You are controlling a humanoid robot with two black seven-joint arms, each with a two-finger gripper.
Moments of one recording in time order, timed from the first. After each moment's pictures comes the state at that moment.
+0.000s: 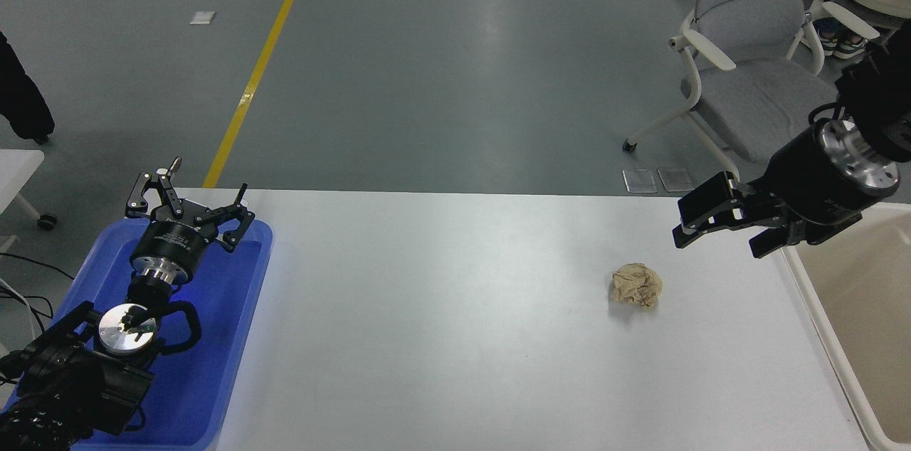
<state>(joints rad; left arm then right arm) -0.56 0.26 -1.02 -0.40 -0.29 -0.68 -0.10 2.26 -0.57 -1.29 1.55 -0.32 0.69 0.11</state>
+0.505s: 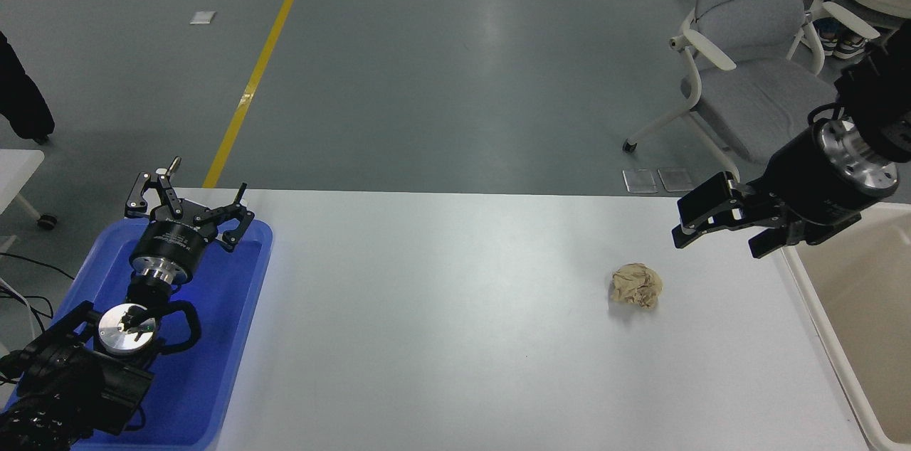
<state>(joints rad) -0.56 0.26 -1.03 -0.40 -0.29 -0.68 -0.10 2.25 -0.57 -1.28 1.55 -0.32 0.68 0.11</state>
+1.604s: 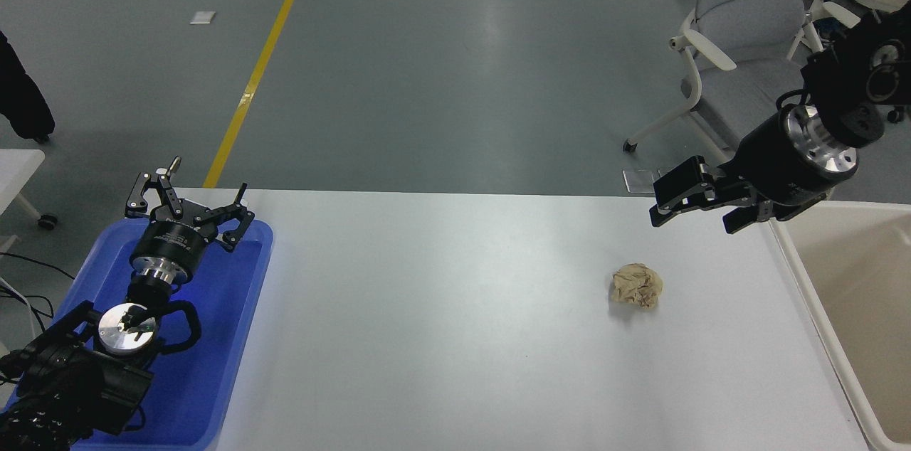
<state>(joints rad) -0.56 0.26 -1.03 -0.40 -0.29 -0.68 -0.10 2.14 -0.49 -1.18 1.41 -0.32 0.61 0.11</state>
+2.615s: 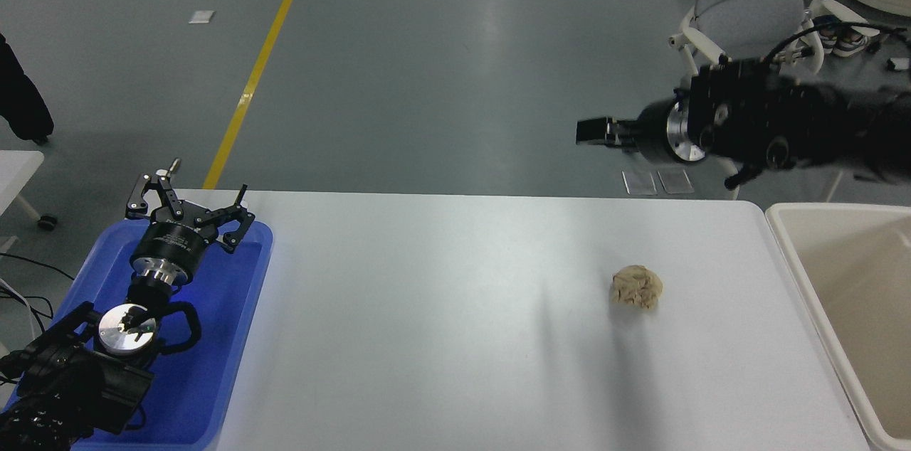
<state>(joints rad) -0.56 0.26 -1.03 -0.40 -0.29 -0.68 -0.10 1.44 -0.19 -0.94 0.70 -0.31 -0.01 0.11</state>
